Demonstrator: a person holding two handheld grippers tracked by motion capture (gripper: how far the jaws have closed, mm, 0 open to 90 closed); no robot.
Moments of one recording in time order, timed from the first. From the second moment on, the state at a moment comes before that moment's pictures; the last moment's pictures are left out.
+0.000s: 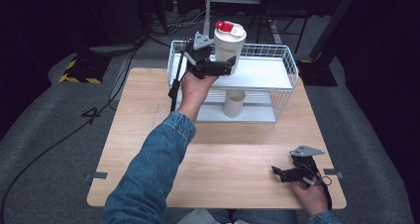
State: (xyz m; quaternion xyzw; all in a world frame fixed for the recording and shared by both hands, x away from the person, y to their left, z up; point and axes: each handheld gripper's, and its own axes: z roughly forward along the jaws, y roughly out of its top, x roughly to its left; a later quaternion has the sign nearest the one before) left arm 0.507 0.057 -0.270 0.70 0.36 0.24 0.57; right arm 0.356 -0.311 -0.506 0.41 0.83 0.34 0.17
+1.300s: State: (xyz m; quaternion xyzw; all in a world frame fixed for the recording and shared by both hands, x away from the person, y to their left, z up) left arm 0.361 0.148 -0.312 0.75 0.33 0.24 0.53; right arm 0.357 -0.311 -0.506 0.41 0.83 0.34 0.17
